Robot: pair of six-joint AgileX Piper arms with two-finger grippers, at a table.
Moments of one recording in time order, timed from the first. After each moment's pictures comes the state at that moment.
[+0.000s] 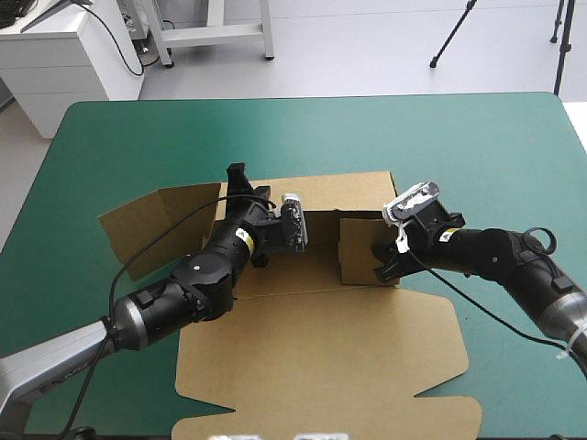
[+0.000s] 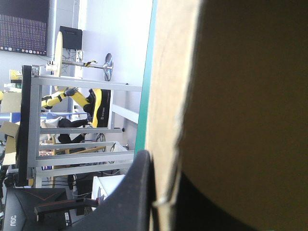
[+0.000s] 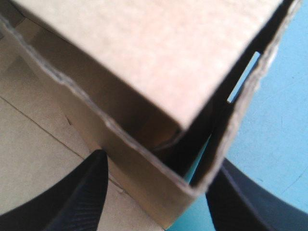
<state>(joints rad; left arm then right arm) -0.89 1.41 -1.00 1.33 0.54 -0.24 0.33 1.25 -0.89 0.49 0.55 -0.69</state>
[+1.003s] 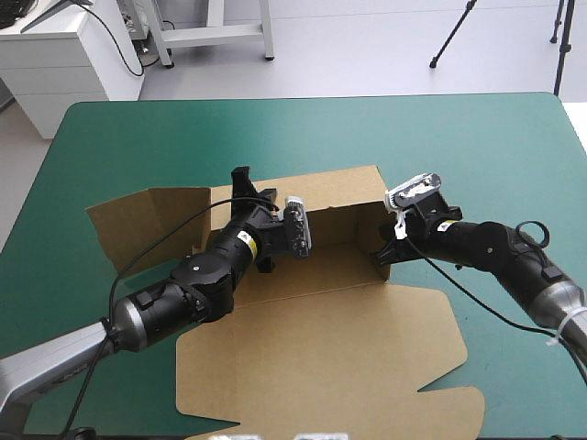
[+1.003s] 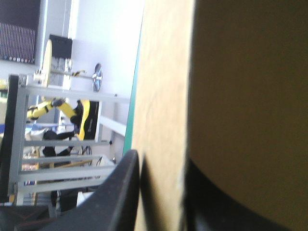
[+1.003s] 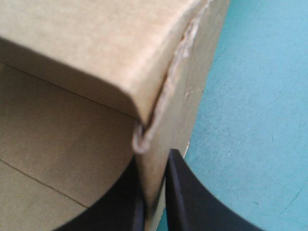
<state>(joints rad) -0.89 1.41 -1.00 1.29 0.49 -0.23 0.32 1.30 -0.89 0.60 0.47 -0.73</state>
